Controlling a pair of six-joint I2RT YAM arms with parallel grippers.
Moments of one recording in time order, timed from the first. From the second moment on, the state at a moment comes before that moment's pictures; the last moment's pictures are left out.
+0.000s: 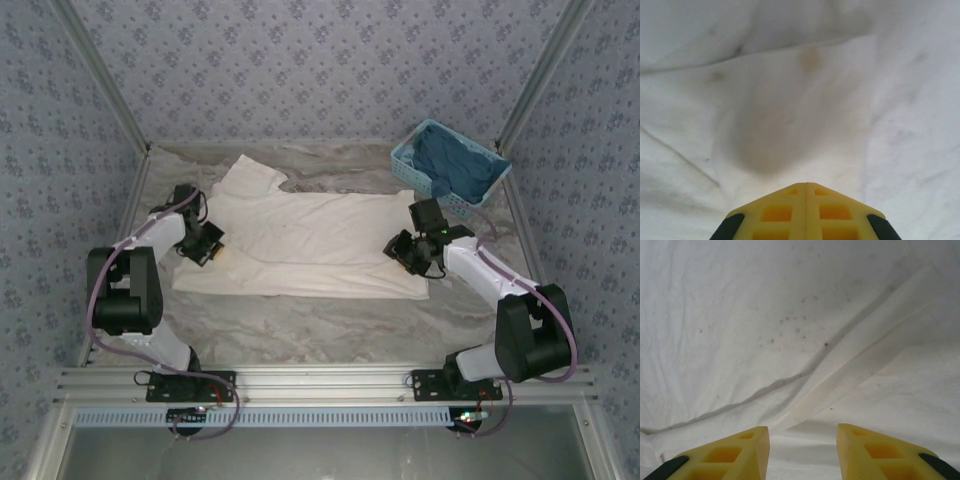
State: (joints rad) left arm -0.02 1.66 1.06 -0.69 0.16 -0.91; right arm 0.29 1.39 0.86 -0.58 -0.21 0.88
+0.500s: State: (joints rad) left arm -0.09 1.51 0.89 -0.76 0.20 -1.04; right arm 0.30 1.39 0.86 -0.40 -0.38 0.87
